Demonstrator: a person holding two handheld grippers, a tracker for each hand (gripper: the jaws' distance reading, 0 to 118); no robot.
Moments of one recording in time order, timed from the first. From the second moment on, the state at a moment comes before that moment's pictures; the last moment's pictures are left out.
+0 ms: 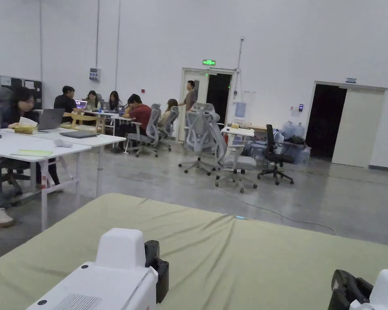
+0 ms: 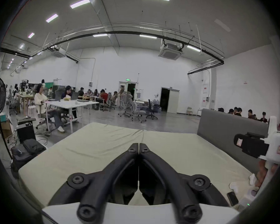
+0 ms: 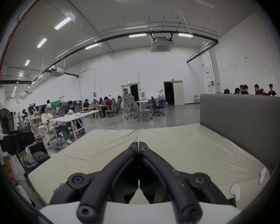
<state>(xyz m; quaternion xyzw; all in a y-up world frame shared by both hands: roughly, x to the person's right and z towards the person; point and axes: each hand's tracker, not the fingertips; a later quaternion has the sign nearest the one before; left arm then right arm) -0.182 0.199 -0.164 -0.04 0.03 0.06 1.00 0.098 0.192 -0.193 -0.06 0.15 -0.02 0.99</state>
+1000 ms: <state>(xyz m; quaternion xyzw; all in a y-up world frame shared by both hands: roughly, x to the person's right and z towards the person) -0.376 -0.051 -0.195 -0.34 0.18 0.15 0.91 -0.111 0.120 -0.239 -0.19 0.45 0.05 0.87</state>
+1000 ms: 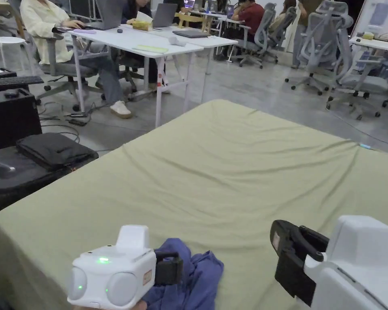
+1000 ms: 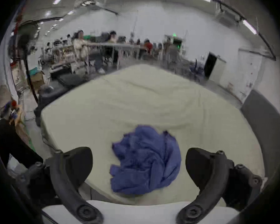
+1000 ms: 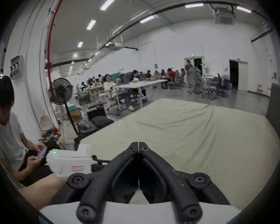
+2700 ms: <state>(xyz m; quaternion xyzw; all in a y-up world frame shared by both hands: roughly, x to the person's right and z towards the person) 0.084 0.004 -0.309 -0.30 -0.19 -0.03 0.94 0.231 0.067 -0.149 -0.25 0.16 -0.10 0.95</state>
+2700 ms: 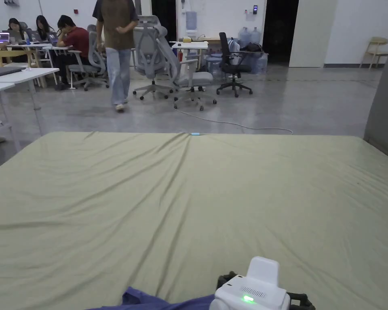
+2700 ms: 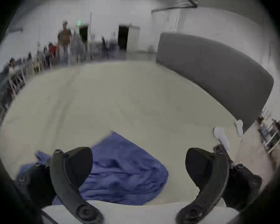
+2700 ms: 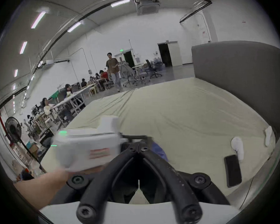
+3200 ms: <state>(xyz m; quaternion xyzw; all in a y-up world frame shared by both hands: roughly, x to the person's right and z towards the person) -0.139 -0.076 -0.273 -0.40 -0.01 0.01 0.91 0.196 0.011 -0.202 -0.33 0.16 -0.11 0.93</state>
